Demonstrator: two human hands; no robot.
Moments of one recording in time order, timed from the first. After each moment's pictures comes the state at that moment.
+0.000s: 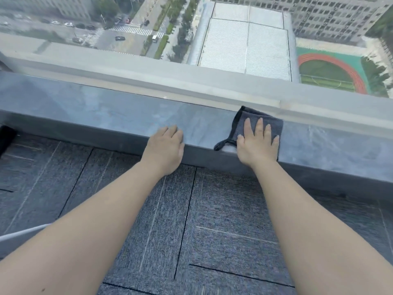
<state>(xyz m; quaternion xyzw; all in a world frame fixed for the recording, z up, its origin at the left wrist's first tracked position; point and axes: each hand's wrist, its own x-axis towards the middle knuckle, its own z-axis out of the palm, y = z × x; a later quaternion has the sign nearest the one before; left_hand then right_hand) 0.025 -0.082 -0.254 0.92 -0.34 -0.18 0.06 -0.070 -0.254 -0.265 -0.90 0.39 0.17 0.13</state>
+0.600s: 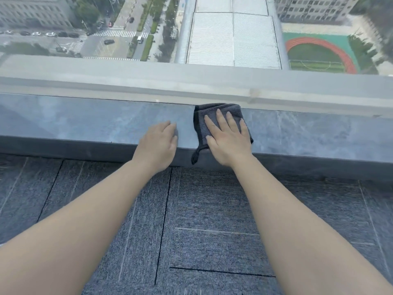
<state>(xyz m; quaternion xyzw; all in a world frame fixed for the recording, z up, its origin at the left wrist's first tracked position) -0.004 -0.139 -0.248 0.91 -0.34 -0.20 0.13 -0.090 -0.279 -0.273 -0.95 0.24 0.13 0.14</state>
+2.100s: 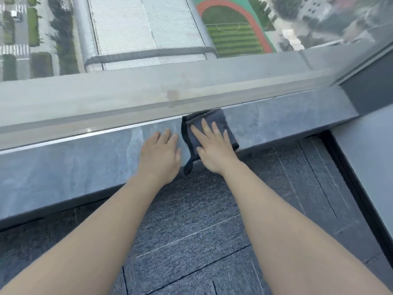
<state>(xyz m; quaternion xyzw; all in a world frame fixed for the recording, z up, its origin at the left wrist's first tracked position) -0.050 -0.263 -0.251 0.81 -0.51 -0.28 0.05 -0.160 -0.354 -0.255 -0.87 0.40 0.19 0.21</state>
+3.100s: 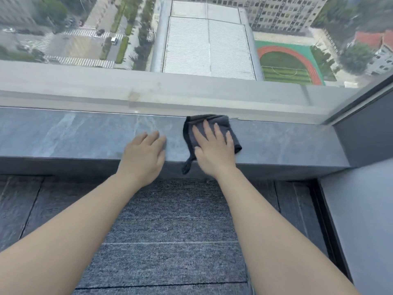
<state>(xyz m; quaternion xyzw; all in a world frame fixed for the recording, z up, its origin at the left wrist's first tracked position) -0.189 -0.356 -0.258 0.90 -0.39 -0.19 0.06 -0.283 -0.493 -0.272 -0.93 0.29 0.12 0.16</state>
